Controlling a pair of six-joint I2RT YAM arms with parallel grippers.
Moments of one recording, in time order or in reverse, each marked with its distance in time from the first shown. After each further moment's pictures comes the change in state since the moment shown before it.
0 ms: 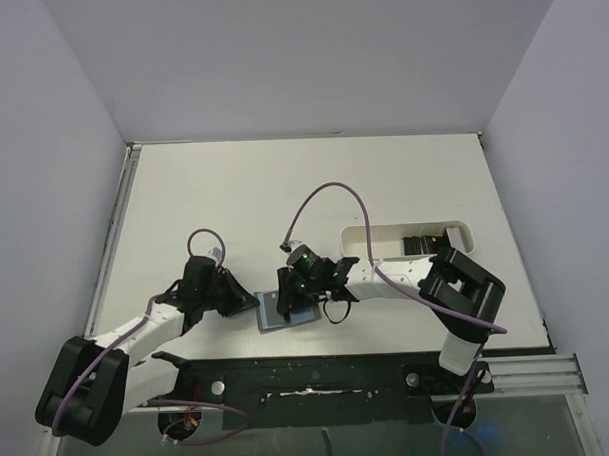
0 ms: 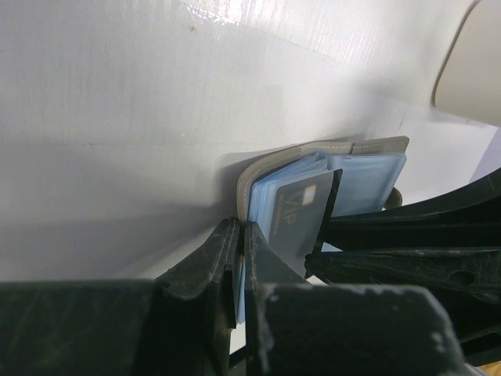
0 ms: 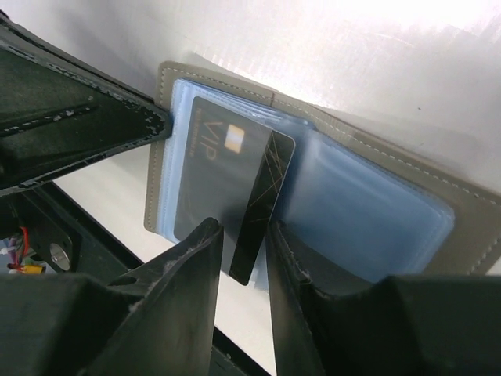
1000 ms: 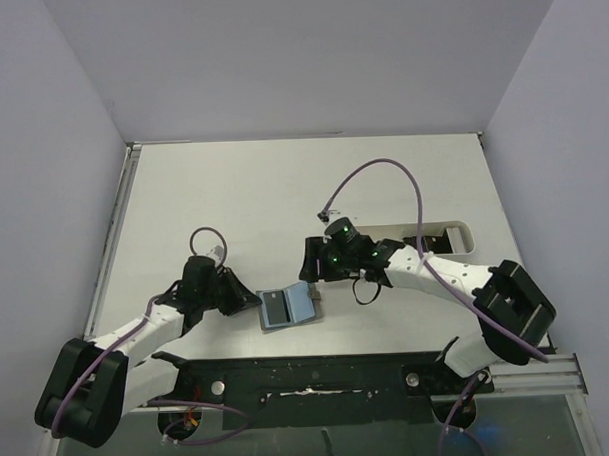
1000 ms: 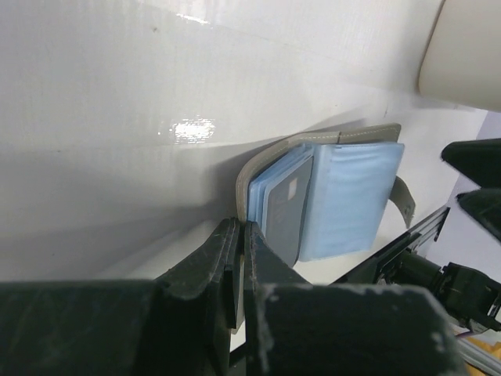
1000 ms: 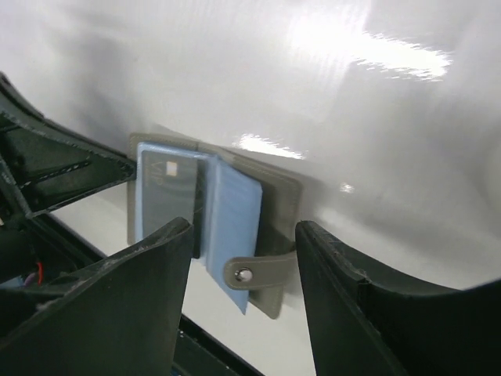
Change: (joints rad) left arm 0.000 -0.011 -0.016 0.044 0.031 0.016; right arm -0.185 -0.225 -0.063 -0.072 0.022 -0.070
